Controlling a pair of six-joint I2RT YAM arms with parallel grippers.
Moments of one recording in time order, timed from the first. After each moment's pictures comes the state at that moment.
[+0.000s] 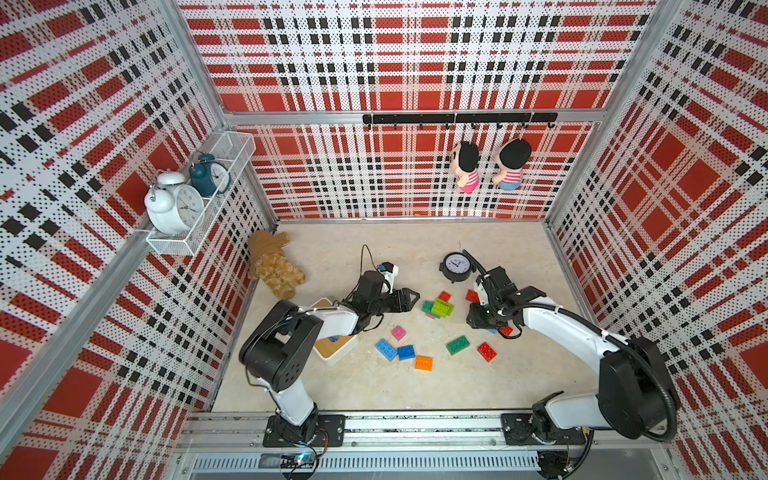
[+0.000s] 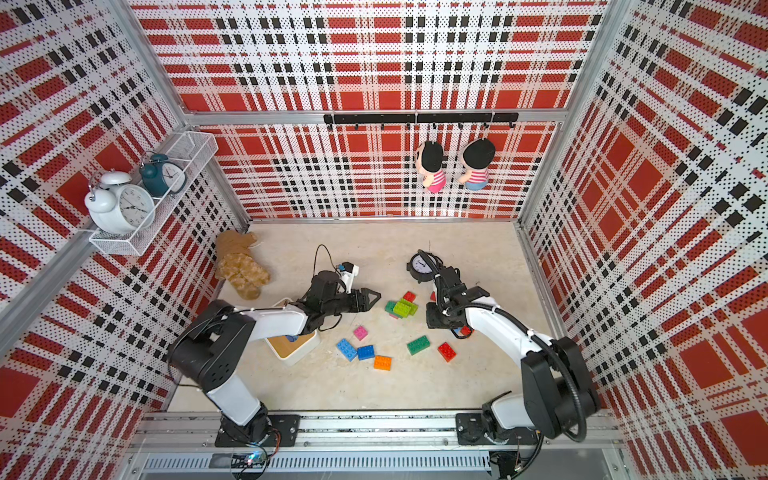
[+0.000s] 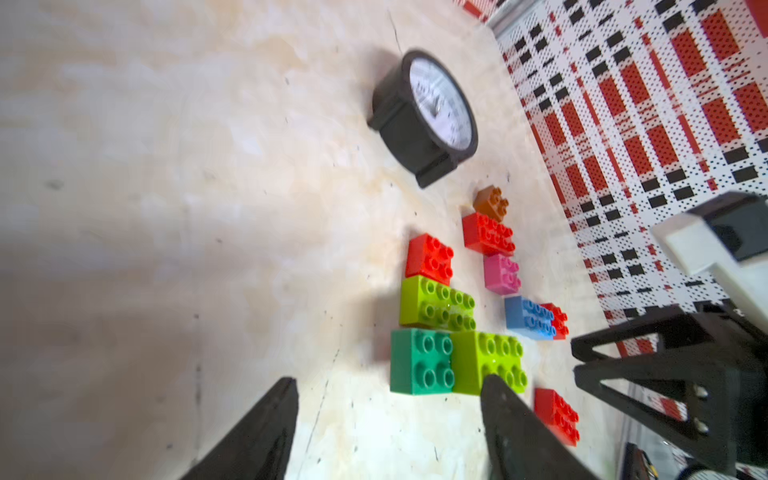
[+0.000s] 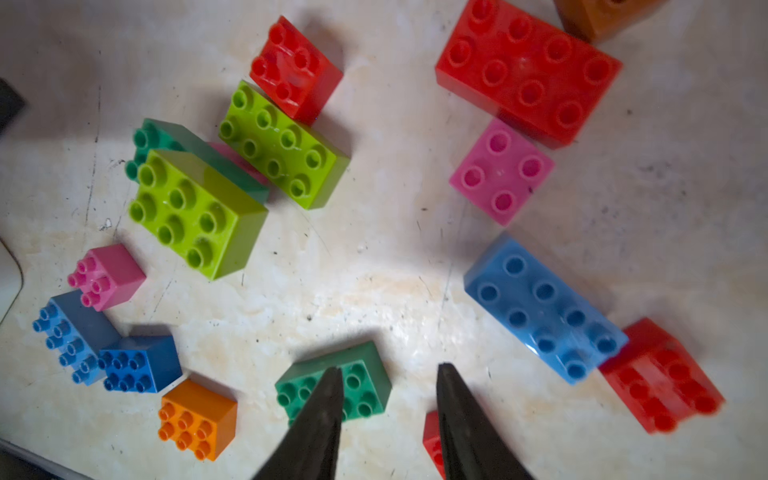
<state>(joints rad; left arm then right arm) -0.54 1.65 0.74 0.40 0.32 -0.56 0.42 1.36 0.86 -0.68 -0.11 0.40</state>
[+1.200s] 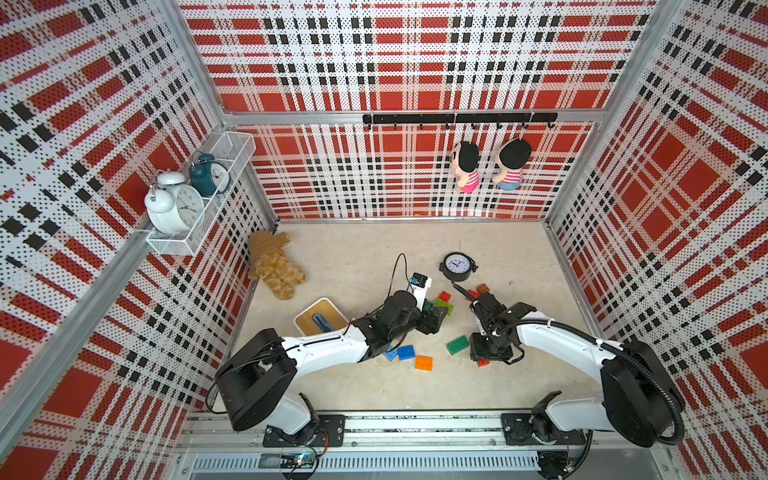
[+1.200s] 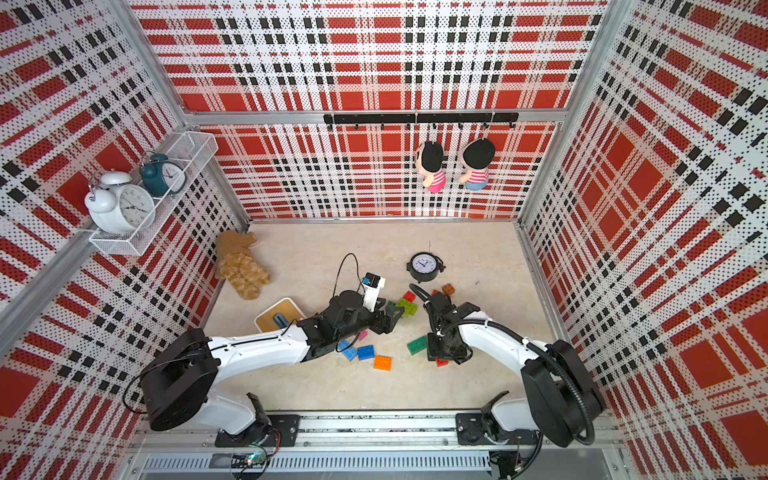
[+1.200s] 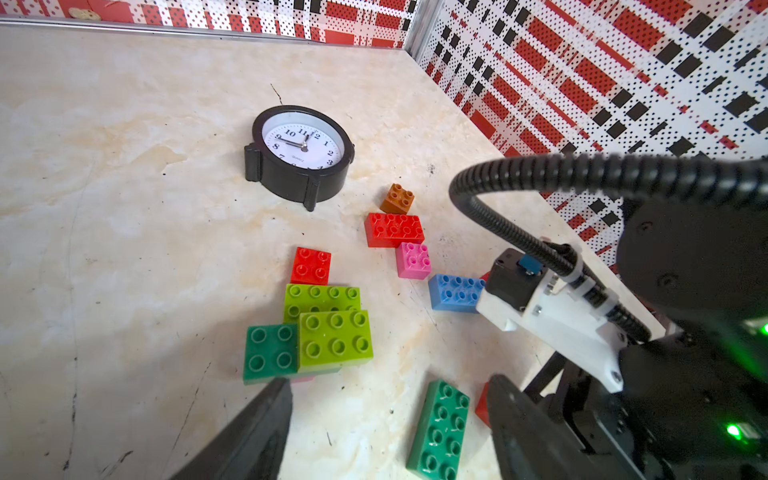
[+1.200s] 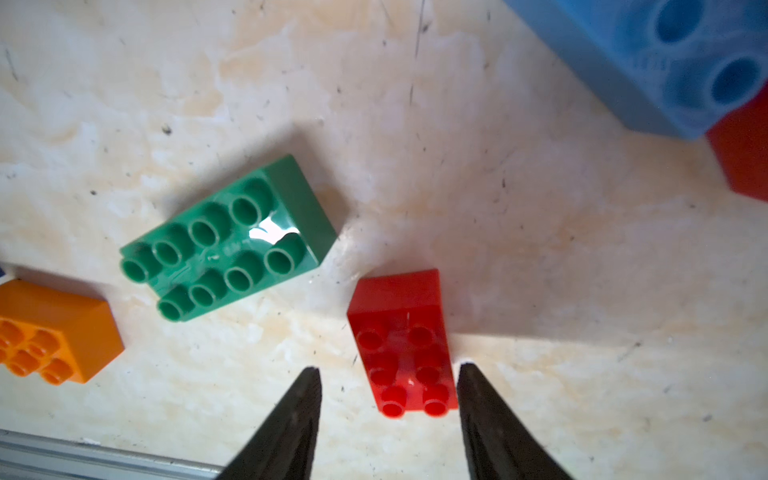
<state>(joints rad) -0.90 1.49 0.76 0.30 -0.03 -0.42 0.58 1.36 0.75 -0.85 -0.07 0.55</state>
